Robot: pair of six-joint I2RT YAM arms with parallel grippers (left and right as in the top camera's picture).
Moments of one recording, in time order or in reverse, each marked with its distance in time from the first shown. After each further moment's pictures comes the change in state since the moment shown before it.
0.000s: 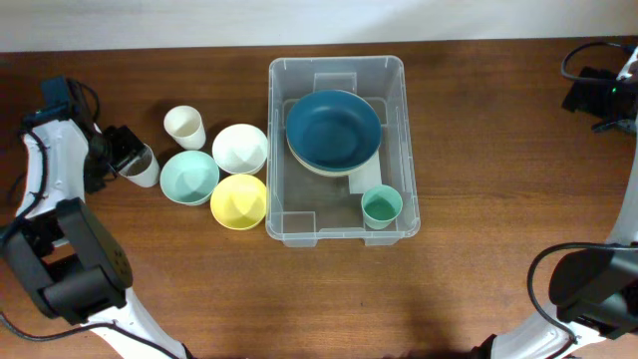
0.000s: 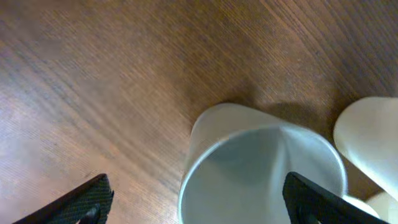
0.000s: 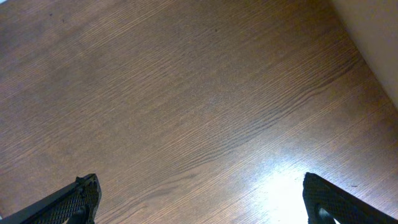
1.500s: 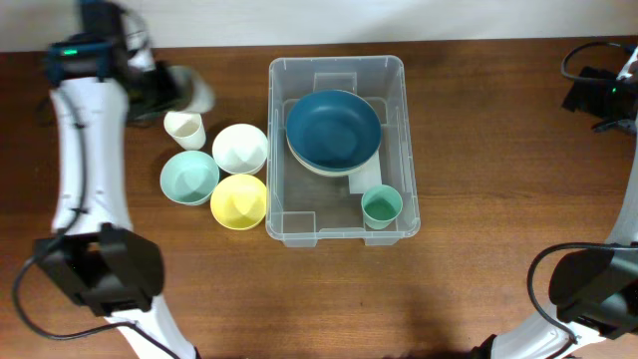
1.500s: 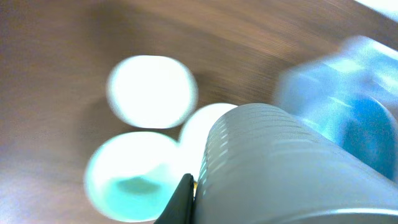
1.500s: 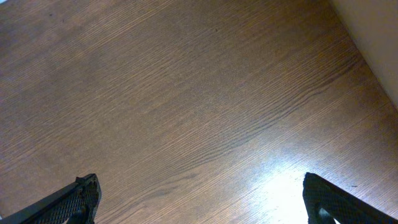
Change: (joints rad) left arm -0.301 -0.035 0.460 -0.290 0.156 0.115; right arm 0.000 0.000 0.000 0.000 0.000 0.000
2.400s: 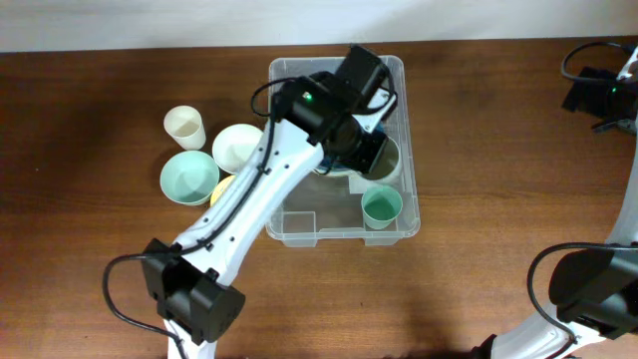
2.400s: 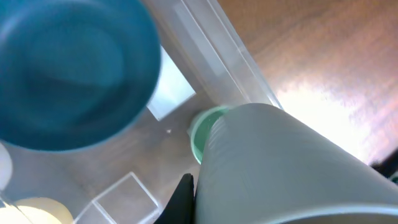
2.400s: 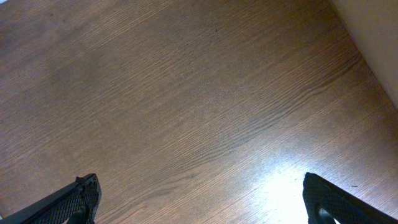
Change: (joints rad) left arm -0.740 -0.008 0.003 -0.031 -0.001 0.139; right arm 0.000 0.000 0.000 0.000 0.000 0.000
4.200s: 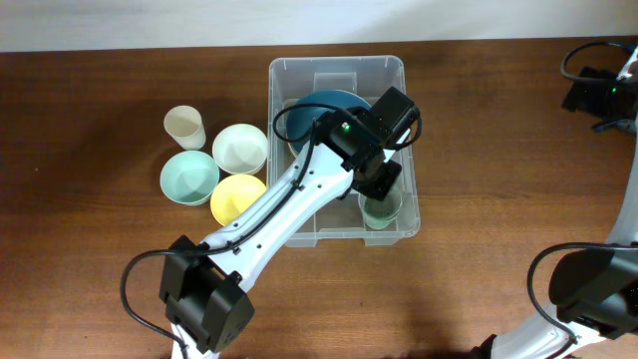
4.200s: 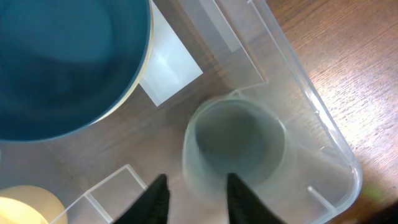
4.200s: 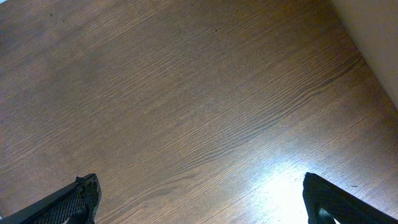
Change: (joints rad) left arm -0.110 0.000 -0.172 0.095 -0.161 -0.069; right arm 0.000 0.000 0.000 0.000 0.000 0.001
